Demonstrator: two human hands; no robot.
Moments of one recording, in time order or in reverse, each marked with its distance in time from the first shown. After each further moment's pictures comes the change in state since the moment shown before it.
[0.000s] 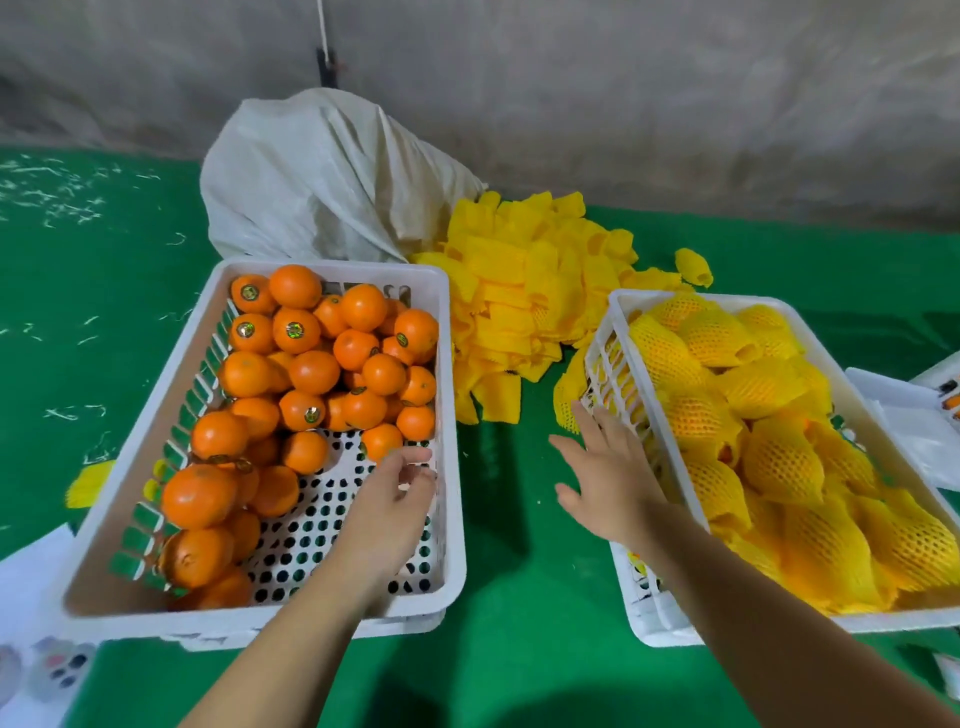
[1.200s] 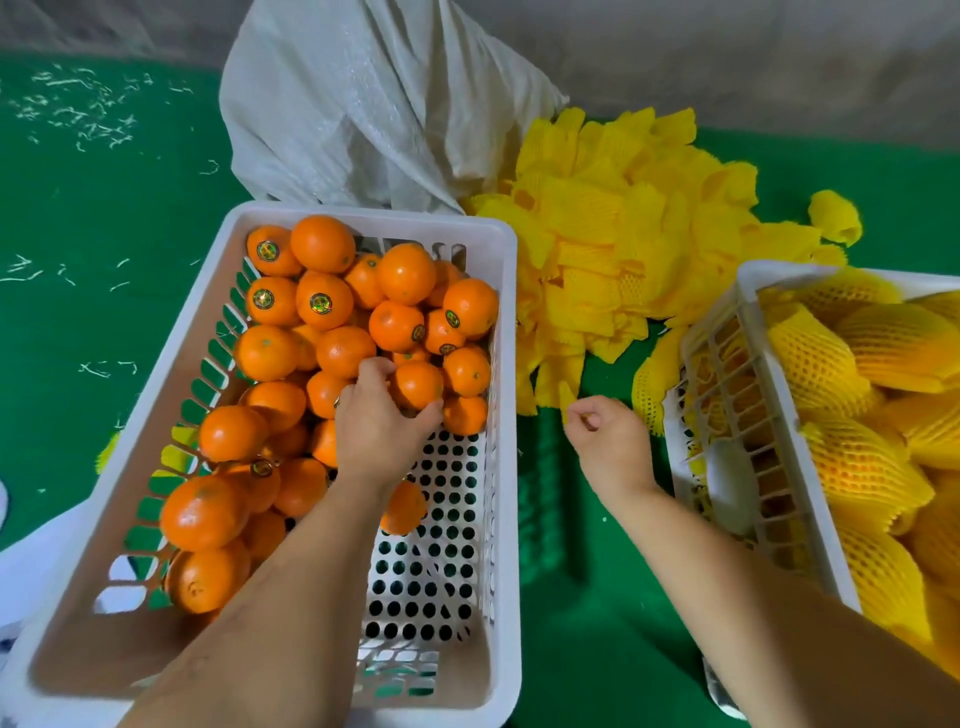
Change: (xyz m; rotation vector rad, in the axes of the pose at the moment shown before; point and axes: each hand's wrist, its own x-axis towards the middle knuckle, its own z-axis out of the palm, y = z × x) left_hand 0.149 -0.059 -0.033 0.330 0.436 0.035; right_hand 0.135 -0.052 0.069 0.987 0.270 0.330
